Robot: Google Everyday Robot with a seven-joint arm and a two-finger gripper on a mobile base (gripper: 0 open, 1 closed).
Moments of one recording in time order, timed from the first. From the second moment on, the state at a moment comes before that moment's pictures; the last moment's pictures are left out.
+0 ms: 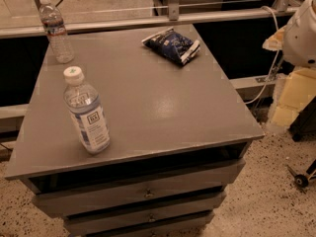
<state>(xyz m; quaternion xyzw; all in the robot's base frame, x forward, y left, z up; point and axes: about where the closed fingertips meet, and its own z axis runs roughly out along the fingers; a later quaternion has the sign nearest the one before) 0.438 -0.217 0.976 -0.60 0.78 -0.03 0.16</state>
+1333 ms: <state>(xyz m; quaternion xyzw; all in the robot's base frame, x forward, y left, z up) 0.598 -0.051 0.951 -0.61 0.71 0.12 0.32</state>
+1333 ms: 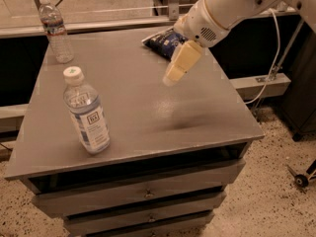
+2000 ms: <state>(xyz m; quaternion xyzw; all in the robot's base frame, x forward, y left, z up) 0.603 -0.044 0.952 -0.61 0.70 0.13 0.34</state>
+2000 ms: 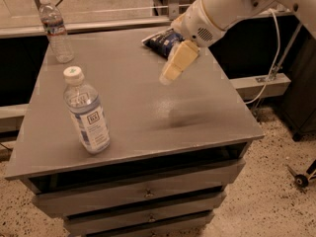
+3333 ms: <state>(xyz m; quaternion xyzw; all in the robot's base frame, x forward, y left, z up) 0.761 0.189 0.949 -0.54 0.63 0.24 0.50</state>
